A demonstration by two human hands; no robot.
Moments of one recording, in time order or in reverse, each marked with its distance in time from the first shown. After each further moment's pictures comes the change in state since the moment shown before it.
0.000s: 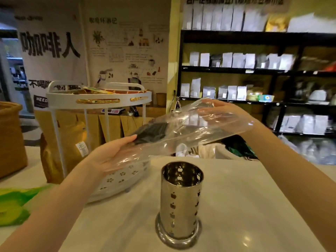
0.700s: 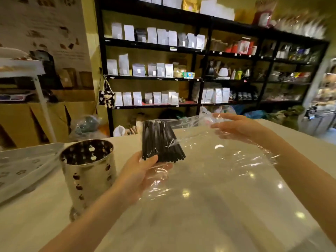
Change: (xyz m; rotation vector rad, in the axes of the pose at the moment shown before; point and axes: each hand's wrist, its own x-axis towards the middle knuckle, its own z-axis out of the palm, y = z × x) left_hand -0.059 -0.125 0.249 0.014 -0.332 0.028; right_hand -0.202 0.065 -0.195 -0.209 0.444 0.249
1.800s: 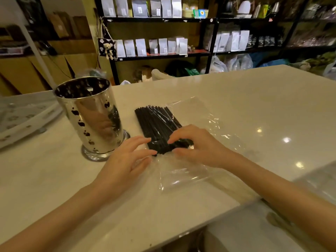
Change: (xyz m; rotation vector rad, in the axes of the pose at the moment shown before) left_hand -0.071 -0.066 -0.051 1.332 -0.078 0.455; right_hand -0.104 0.085 0.168 -0.702 -0.223 -0.471
